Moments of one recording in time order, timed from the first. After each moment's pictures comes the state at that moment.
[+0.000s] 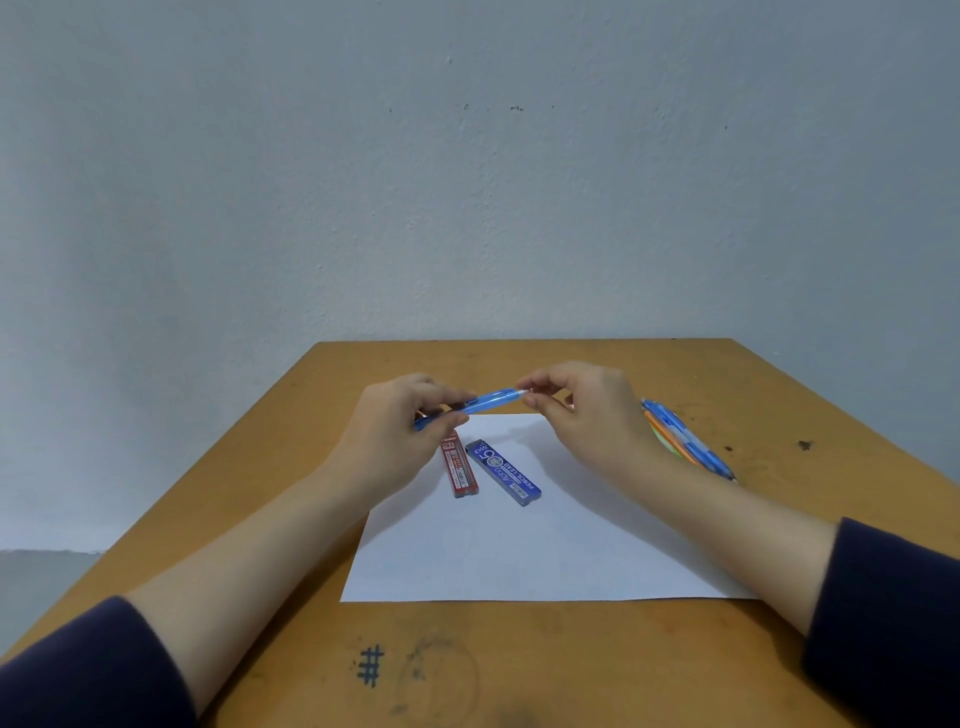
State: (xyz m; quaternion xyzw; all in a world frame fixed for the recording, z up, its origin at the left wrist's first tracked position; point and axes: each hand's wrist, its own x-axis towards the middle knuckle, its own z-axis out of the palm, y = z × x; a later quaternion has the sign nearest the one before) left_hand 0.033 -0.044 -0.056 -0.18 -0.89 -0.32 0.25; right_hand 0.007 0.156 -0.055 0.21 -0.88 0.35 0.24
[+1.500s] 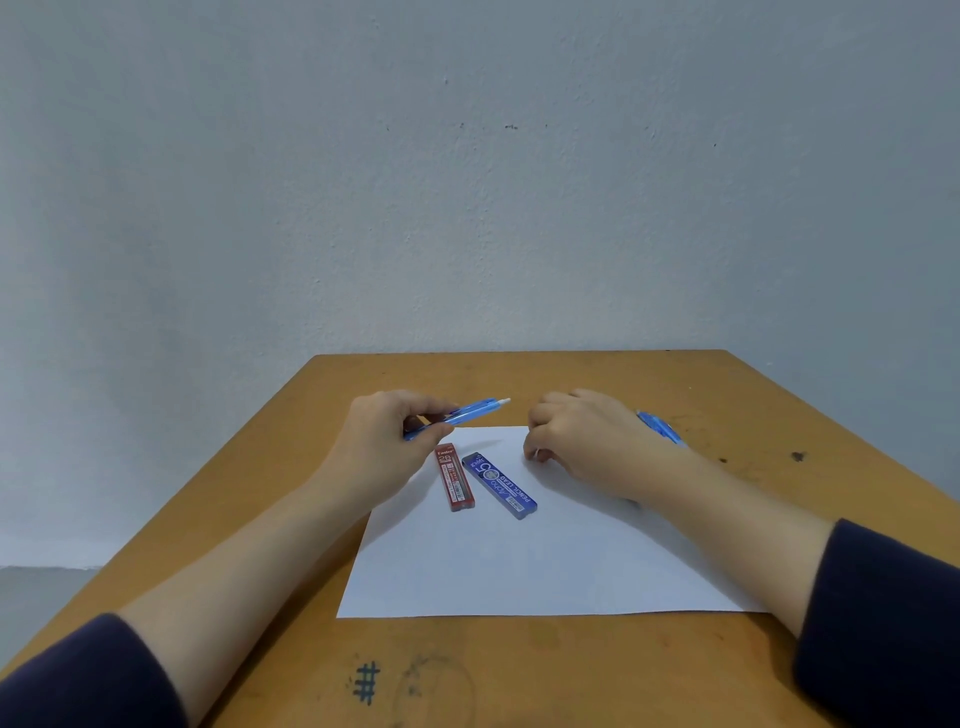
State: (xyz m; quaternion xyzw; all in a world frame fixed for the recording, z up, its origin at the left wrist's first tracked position) left_hand 0.029 -0.049 -0.056 -0.14 -0.90 -0.34 0.23; right_hand -0.007 0.172 -0.051 0.38 -0.90 -0.13 0.19
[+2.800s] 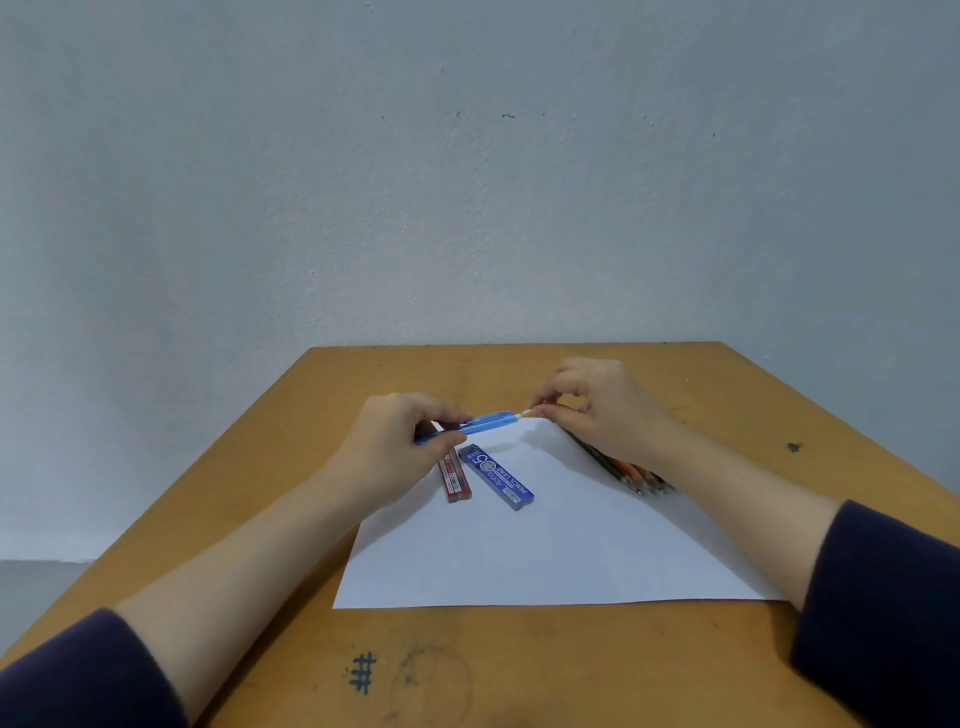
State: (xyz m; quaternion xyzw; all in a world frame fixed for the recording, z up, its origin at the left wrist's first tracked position) left_hand 0.033 -0.043 -0.059 -0.17 -0.91 -0.32 0.19; right_hand -0.020 0.190 -0.052 0.34 -0.88 0.24 0.24
